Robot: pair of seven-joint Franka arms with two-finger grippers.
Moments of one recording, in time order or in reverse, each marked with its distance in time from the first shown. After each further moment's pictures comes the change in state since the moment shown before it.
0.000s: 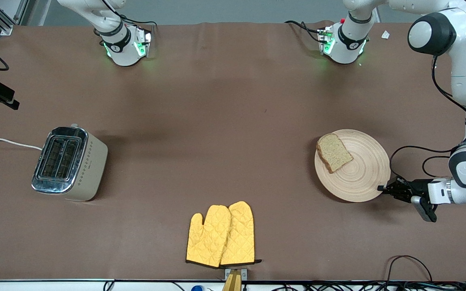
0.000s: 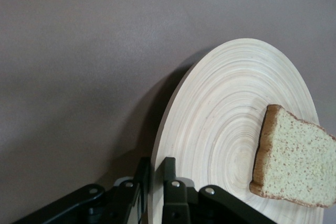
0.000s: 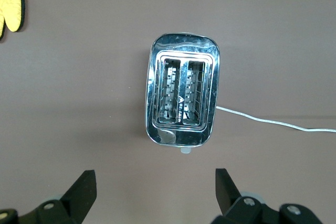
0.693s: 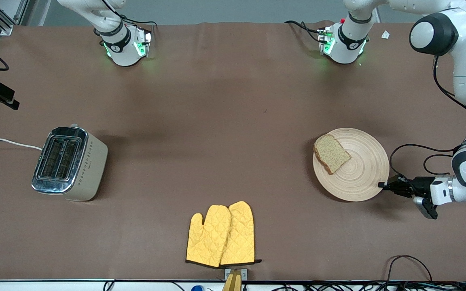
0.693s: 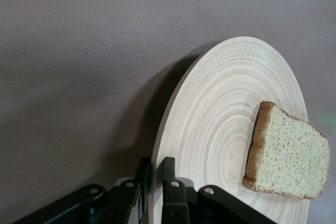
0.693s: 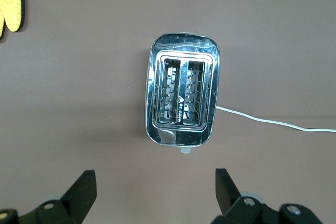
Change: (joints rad) left arm 0.013 0.003 -0.002 0.003 0.000 -0.040 -0.097; right arm 0.000 0.000 0.000 0.000 0.000 0.000 0.000
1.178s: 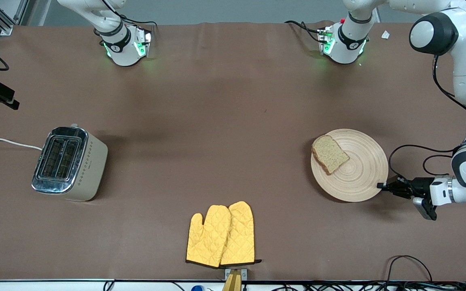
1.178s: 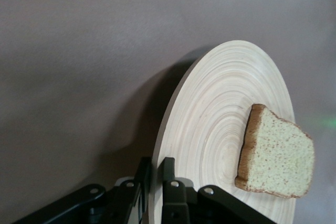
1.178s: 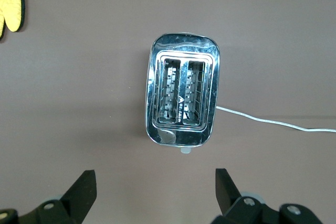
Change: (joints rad) left arm 0.000 -0.002 -0.021 0.006 -0.024 -0.006 0.000; right arm 0.000 0.000 0.000 0.000 0.000 0.000 0.000
